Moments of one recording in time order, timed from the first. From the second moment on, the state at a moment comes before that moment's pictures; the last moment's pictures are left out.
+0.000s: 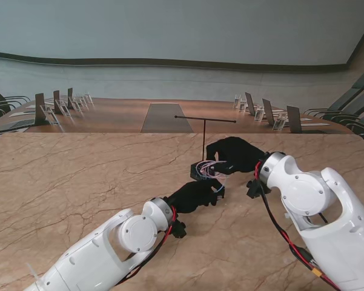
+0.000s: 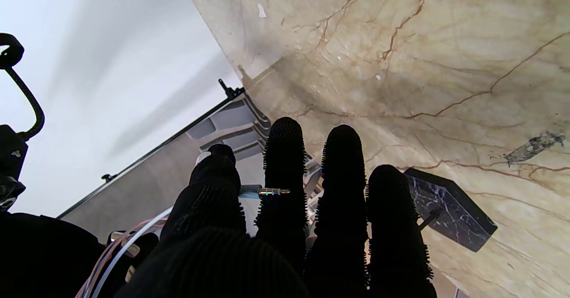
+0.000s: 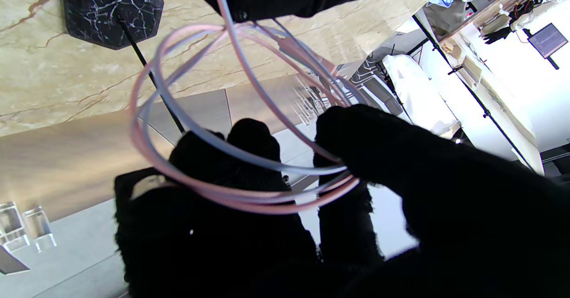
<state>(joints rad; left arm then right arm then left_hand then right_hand) 1.25 -1.21 -0.71 -1.48 0.20 -0.03 0.00 -1.43 -1.03 1.32 -1.86 -0.44 -0.06 0.47 1.21 0.01 -0.02 -0.05 0.41 -0.15 0.96 0.85 0.83 0.10 0.67 0.82 0.63 0.27 0.86 0.83 0.18 0.24 1.26 0.88 0.54 -0.75 1.34 0.00 0.81 -0.04 1.14 0.71 0.99 0.36 1.20 0.64 0.87 0.39 1.36 0.75 0.72 0.48 1.74 0.79</state>
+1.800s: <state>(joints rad) 1.41 -1.17 -0.88 -1.54 0.32 0.06 0.02 -1.53 -1.03 1.42 -1.84 -0.52 -0.07 0.40 1.21 0.01 -0.01 -0.05 0.36 -0.11 0.90 0.65 0.69 0.10 0.62 0.87 0.50 0.26 0.78 0.83 0.06 0.23 1.18 0.84 0.54 -0.75 1.34 0.00 0.81 -0.04 1.14 0.71 0.96 0.37 1.20 0.60 0.83 0.39 1.34 0.74 0.67 0.47 1.72 0.81</state>
